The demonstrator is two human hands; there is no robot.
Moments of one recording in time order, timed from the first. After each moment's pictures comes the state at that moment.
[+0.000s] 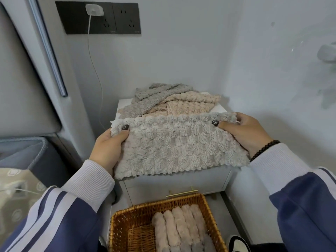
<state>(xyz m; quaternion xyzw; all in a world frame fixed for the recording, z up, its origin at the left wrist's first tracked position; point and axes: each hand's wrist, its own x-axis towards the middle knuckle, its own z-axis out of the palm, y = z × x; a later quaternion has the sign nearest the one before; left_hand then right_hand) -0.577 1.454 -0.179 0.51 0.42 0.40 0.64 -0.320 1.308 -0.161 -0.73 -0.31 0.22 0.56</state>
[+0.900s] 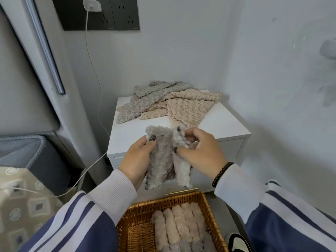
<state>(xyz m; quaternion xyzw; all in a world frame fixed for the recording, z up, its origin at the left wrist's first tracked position) -0.539 1.414 -0.199 0.53 0.35 0.32 0.70 -0.406 1.329 -0.188 -0.73 -0.43 0.21 0.49</state>
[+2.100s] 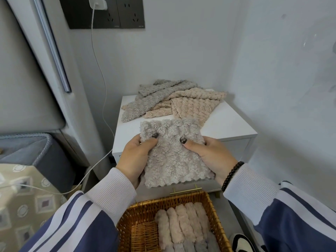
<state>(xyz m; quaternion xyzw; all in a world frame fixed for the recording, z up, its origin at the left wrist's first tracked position) -0.552 1.423 -0.196 0.48 0.35 0.35 0.72 -0.402 1.330 -0.200 -0.66 -0.31 0.39 0.56</state>
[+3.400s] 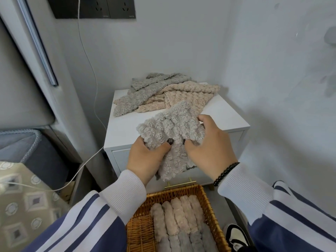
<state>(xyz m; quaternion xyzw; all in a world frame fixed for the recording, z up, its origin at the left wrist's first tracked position) -0.529 1.403 -0.218 0.61 0.40 0.36 0.58 -0.412 1.308 -0.185 -0.80 -0.45 0.03 0.39</state>
